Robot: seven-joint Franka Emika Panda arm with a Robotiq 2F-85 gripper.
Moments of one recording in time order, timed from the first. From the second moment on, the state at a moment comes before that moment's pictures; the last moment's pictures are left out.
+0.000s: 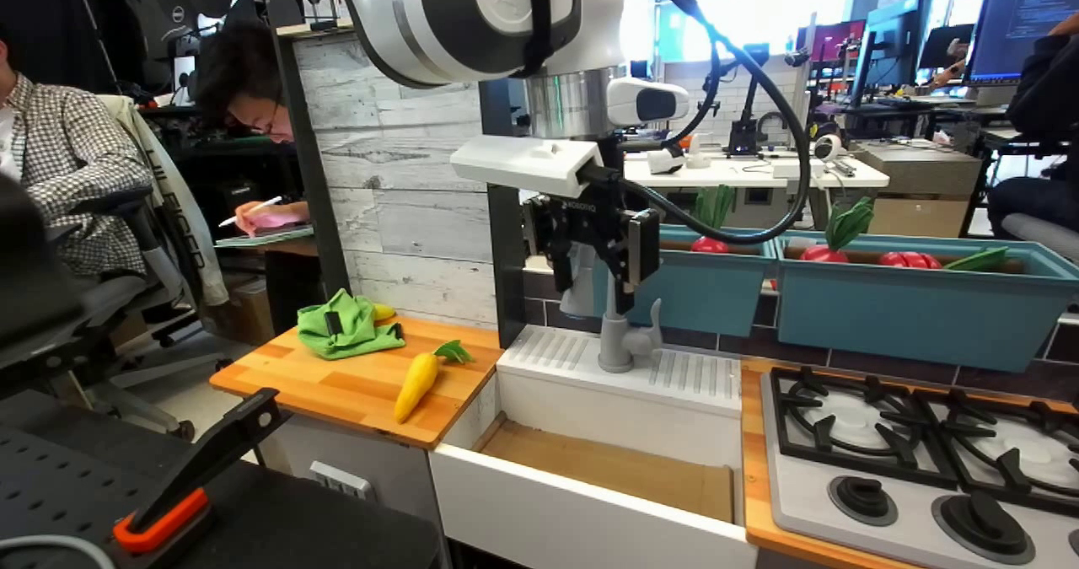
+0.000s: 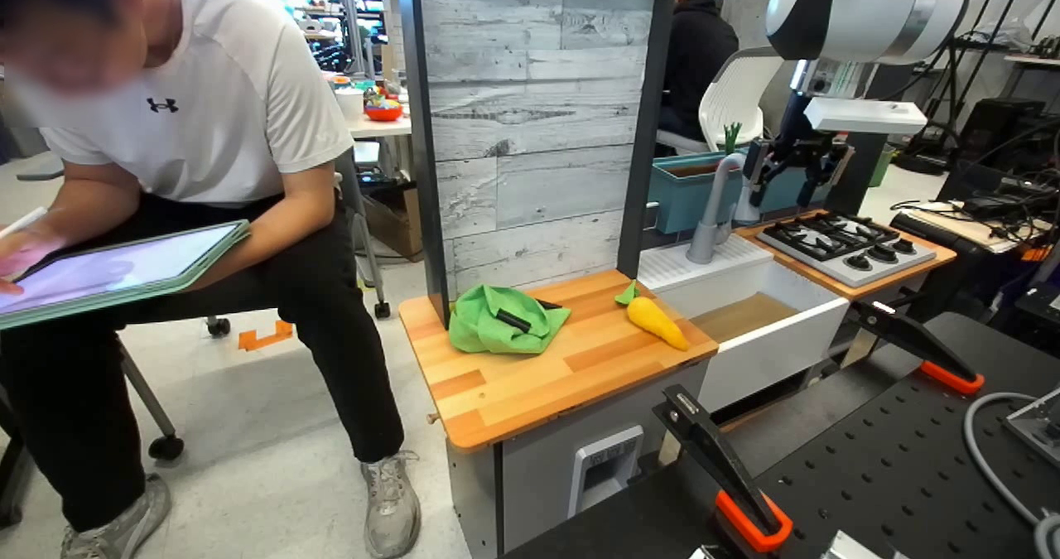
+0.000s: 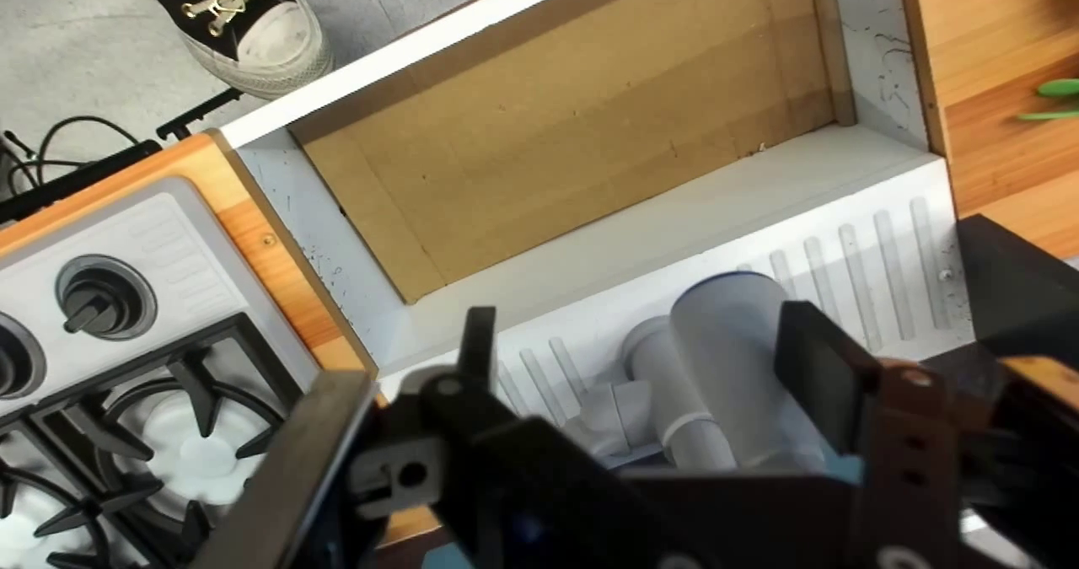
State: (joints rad) arm -0.32 0.75 -0.14 -1.80 0.17 2.63 -0.16
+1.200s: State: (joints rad) arm -0.32 0.75 -0.10 -1.78 0.17 2.65 -0.16
